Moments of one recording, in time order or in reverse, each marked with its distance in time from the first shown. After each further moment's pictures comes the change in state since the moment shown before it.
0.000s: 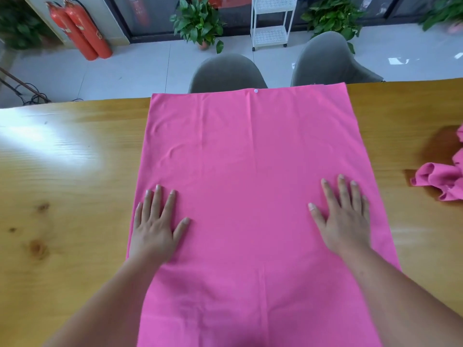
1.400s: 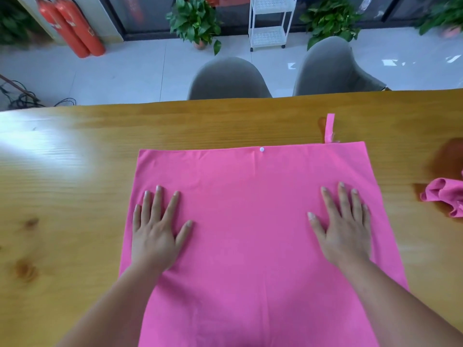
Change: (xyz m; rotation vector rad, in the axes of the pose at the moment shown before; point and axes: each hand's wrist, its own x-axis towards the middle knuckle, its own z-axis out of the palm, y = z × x) left_hand 0.031 0.005 -0.010 0.009 0.031 0.011; right_hand 0.010 -0.020 -0.002 0.017 0.003 0.006
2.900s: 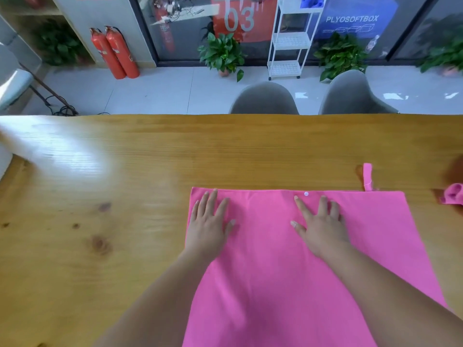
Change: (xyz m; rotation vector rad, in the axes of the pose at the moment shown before) left_hand -0.031 -0.034 -0.012 -0.194 0.087 0.148; right_hand -0.046 -0.151 -0.024 -0.205 -0.189 -0.128
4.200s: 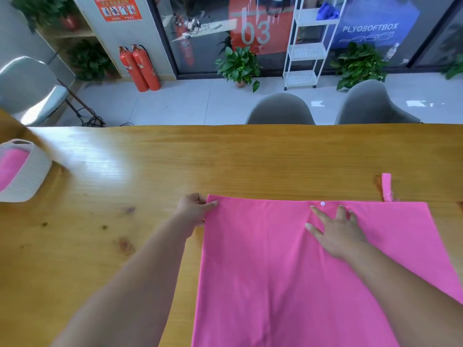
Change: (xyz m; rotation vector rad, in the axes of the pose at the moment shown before) left_hand 0.048 -0.053 -0.084 -1.059 -0.176 -0.728; right_hand 0.010 0.009 -0.017 0.176 -0.145 0.008
